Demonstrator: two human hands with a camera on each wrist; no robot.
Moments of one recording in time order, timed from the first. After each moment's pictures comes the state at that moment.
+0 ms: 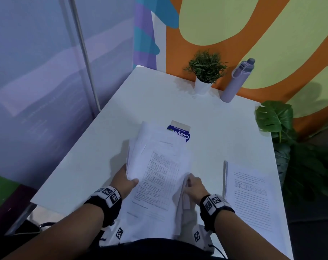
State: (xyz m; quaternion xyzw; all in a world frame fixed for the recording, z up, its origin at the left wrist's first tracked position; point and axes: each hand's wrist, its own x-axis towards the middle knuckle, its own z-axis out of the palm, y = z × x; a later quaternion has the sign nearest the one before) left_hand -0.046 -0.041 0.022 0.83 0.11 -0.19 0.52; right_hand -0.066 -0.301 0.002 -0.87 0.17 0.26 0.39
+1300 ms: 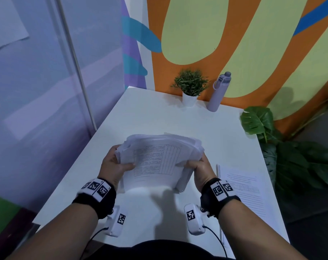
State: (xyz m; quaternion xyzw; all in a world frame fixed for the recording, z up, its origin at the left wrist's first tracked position) left_hand -0.035 -0.047 0.126 0.67 0.07 -0.03 0.74; right_hand -0.060 -0.295 0.123 -0.59 0.10 0.00 0.80
